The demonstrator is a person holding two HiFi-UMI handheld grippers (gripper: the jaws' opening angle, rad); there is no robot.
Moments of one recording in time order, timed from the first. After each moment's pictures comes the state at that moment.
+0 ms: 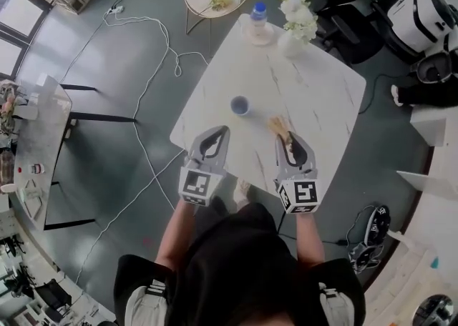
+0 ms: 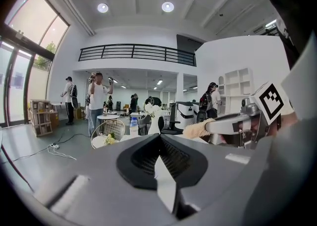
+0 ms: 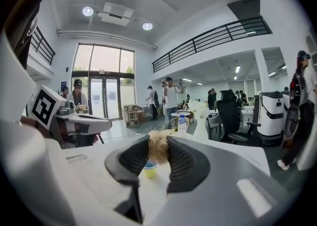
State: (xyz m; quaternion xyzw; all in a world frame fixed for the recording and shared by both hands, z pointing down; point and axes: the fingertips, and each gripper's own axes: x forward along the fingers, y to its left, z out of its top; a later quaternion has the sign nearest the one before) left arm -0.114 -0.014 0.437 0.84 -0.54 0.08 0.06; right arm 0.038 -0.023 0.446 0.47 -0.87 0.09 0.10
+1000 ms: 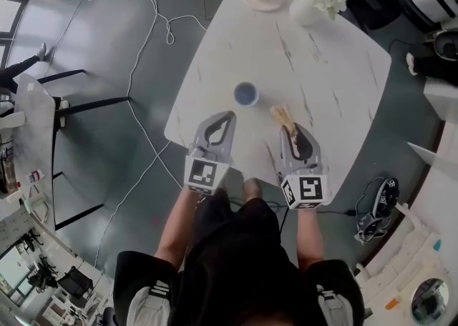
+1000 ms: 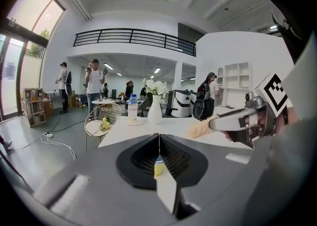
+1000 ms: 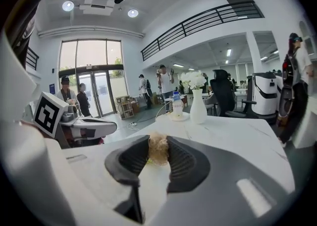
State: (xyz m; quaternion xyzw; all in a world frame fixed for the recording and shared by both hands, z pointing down) left arm -0.124 -0.073 0.551 0.85 -0.50 0.12 0.11; right arm 0.020 -0.059 0.552 0.50 -0.84 0.17 0.14
